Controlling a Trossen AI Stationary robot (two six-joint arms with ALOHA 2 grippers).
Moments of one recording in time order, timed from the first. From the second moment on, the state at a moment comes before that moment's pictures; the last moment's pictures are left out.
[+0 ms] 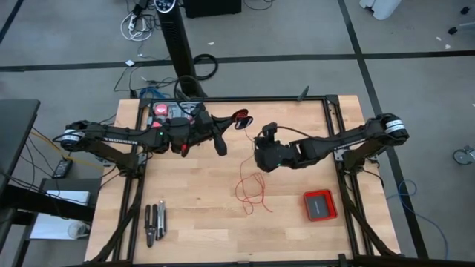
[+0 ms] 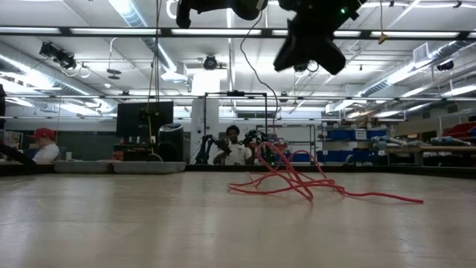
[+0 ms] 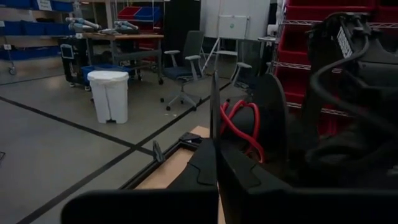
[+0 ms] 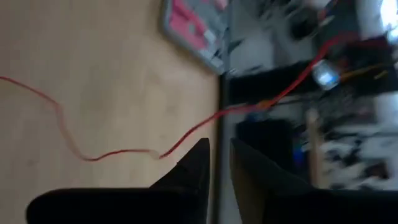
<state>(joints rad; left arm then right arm) 0.00 1.28 0.97 0.33 -0.47 -0.08 0.18 1.48 1.09 -0.35 0.80 -0.57</state>
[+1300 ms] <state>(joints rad) 0.00 1.28 0.97 0.35 -0.47 -0.06 0.05 1.50 1.09 -0.21 0.55 -0.14</state>
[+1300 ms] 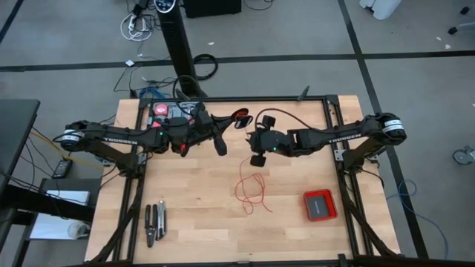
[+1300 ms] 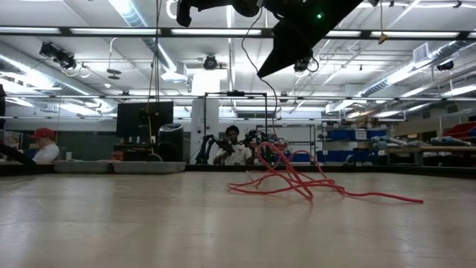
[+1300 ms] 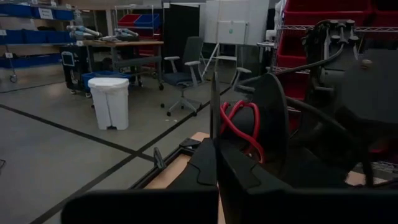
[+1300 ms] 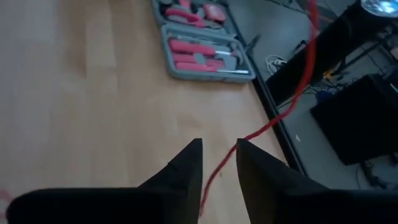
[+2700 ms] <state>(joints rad) -0.01 1.28 0.96 0.40 -0.44 -0.04 -0.01 1.50 1.09 -0.03 0.57 -0.29</state>
